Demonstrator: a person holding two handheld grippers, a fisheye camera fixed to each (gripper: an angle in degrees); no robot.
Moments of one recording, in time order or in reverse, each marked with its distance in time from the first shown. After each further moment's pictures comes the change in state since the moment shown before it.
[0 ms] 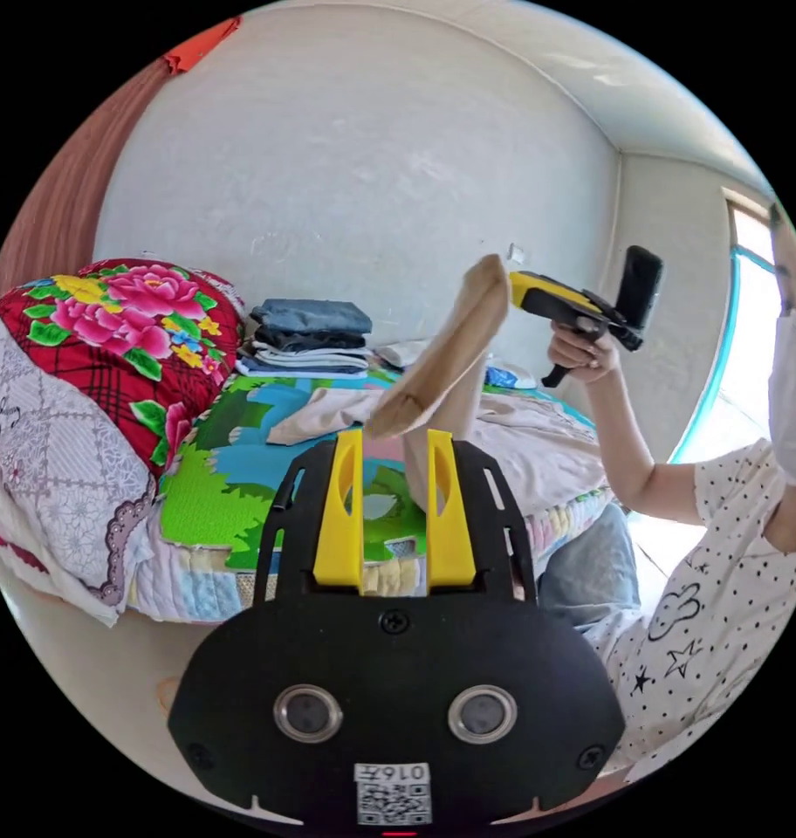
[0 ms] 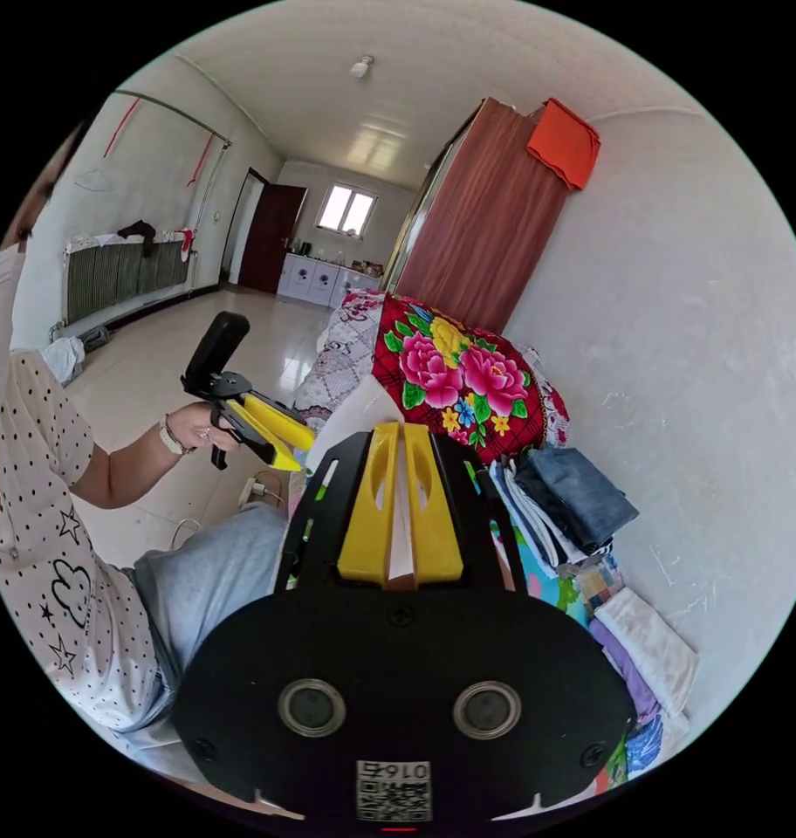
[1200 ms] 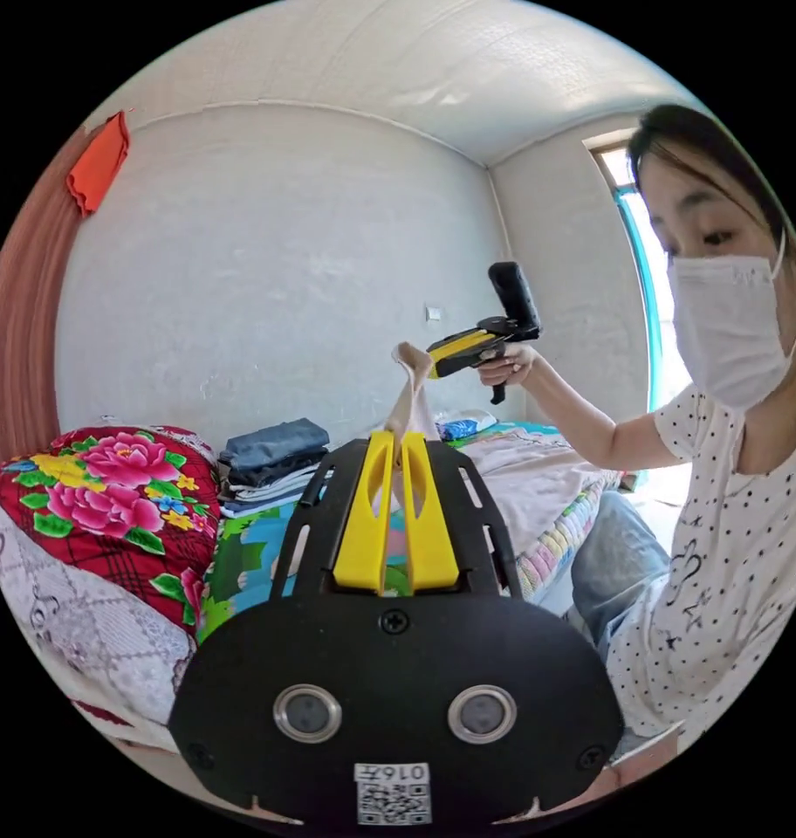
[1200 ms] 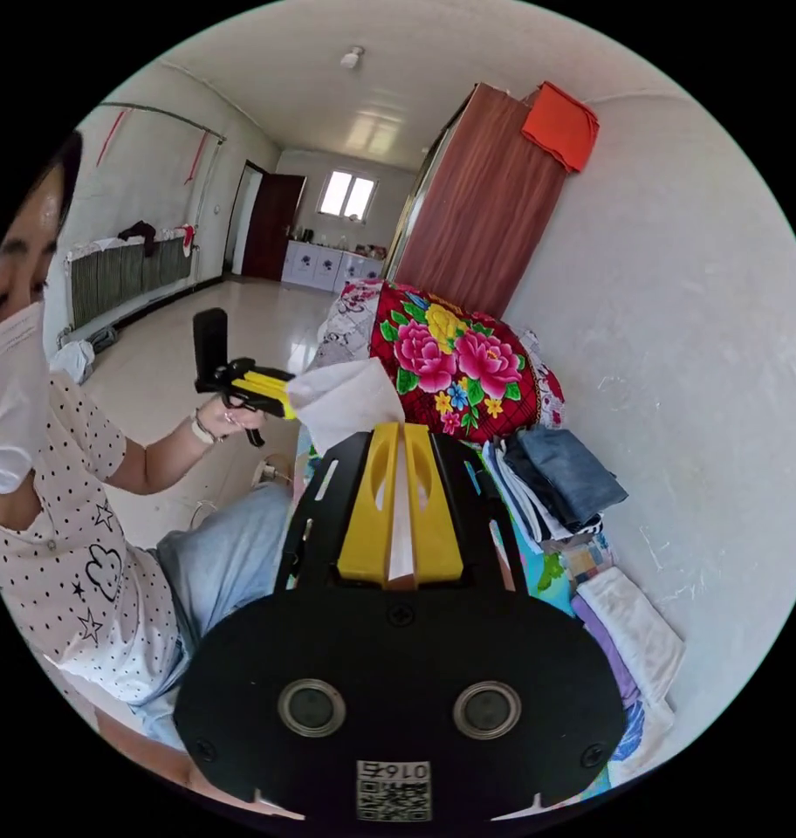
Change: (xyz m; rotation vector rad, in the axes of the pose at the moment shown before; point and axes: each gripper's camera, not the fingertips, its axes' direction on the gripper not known) left arm 0.100 0.012 -0.053 0.251 0.110 0.382; right arm 0.175 -0.119 -0.122 -0.182 -0.055 0.033
